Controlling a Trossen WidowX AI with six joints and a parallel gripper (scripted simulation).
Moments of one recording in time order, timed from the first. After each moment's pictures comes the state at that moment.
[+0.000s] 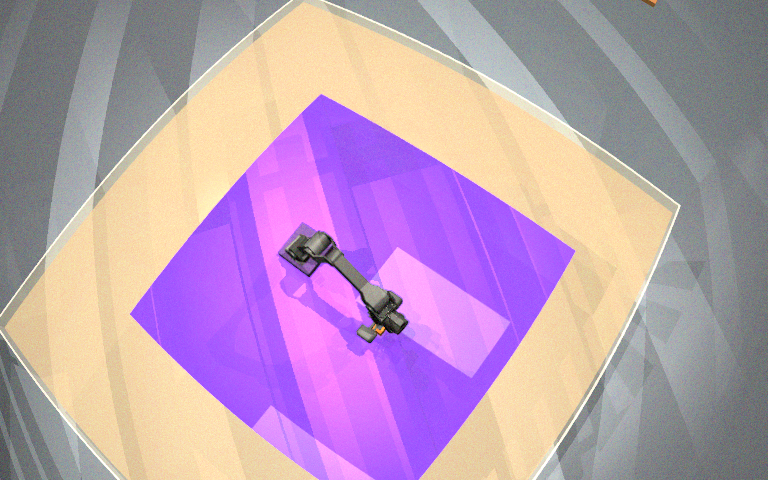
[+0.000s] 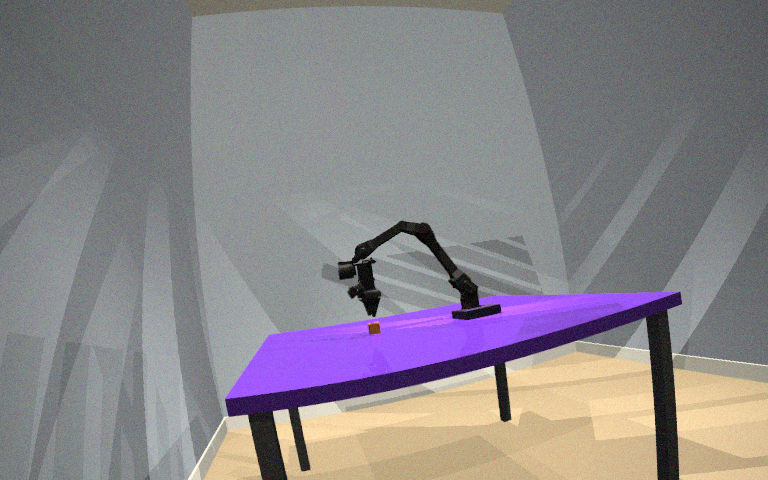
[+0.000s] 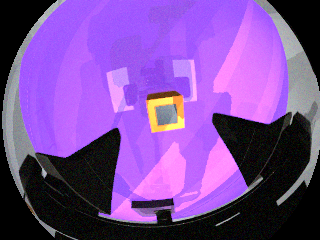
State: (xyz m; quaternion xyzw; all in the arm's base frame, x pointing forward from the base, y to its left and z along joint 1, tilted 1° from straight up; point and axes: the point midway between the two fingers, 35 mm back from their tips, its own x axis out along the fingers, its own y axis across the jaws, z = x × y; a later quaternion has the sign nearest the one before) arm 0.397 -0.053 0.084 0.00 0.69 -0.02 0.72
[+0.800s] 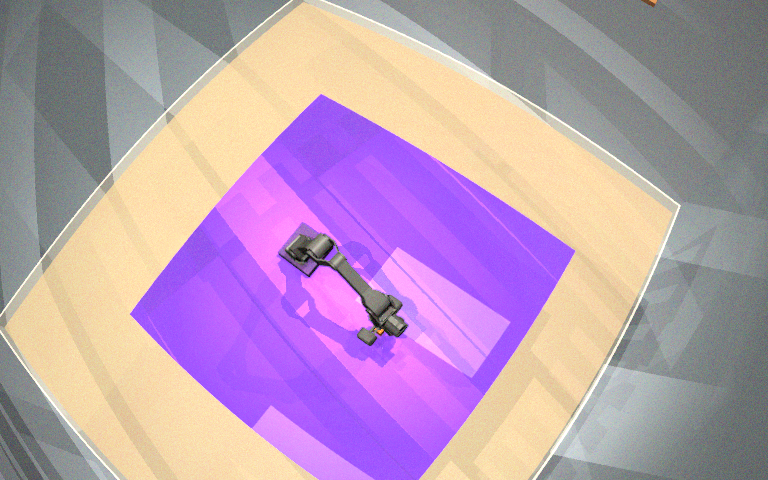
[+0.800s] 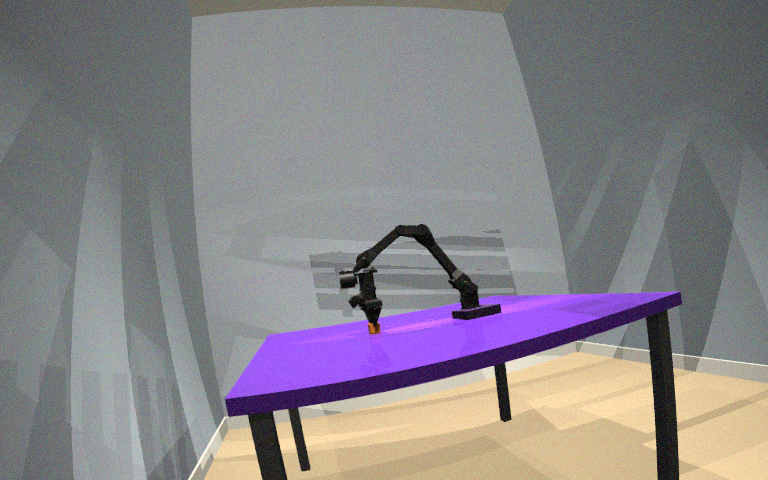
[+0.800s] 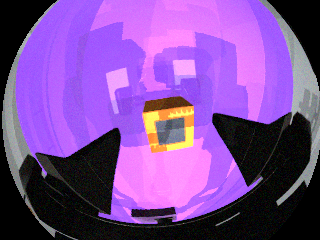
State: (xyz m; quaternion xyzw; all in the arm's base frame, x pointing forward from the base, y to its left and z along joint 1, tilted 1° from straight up) arm 0.399 -0.055 0.048 0.00 0.69 -0.02 0.72
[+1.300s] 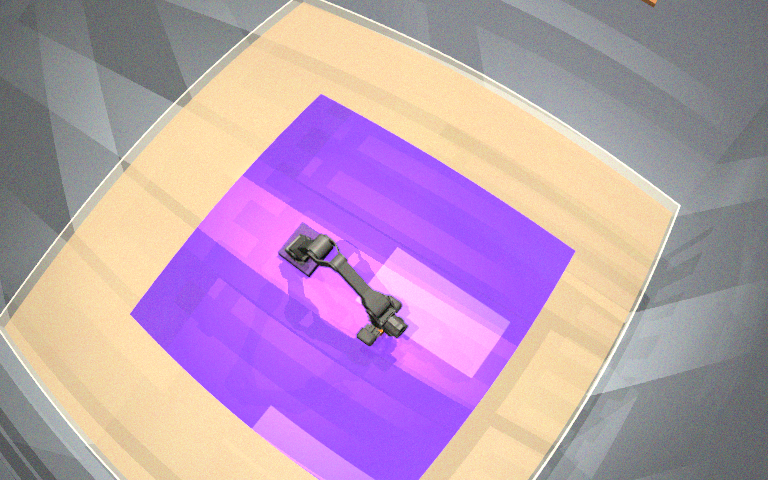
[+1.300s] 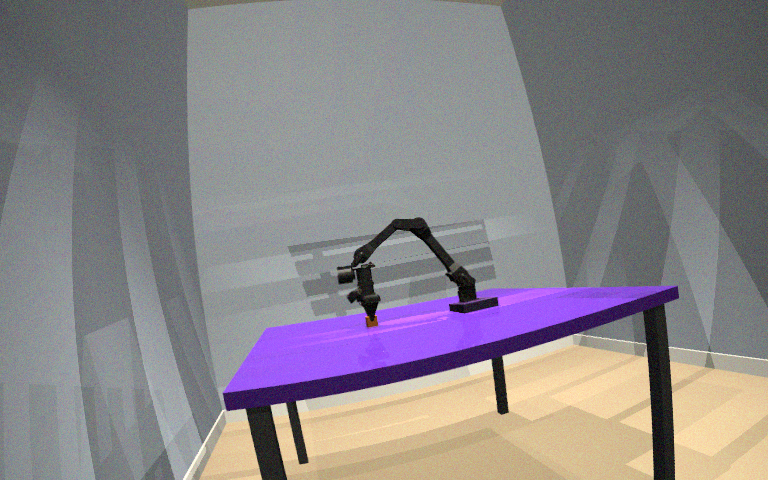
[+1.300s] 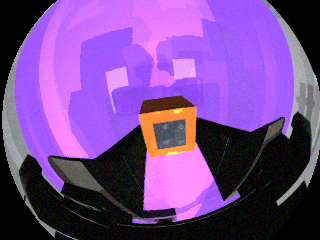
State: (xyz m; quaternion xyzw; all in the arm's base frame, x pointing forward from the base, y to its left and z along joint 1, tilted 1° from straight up) arm 0.397 -0.055 0.039 0.00 0.69 -0.02 0.72
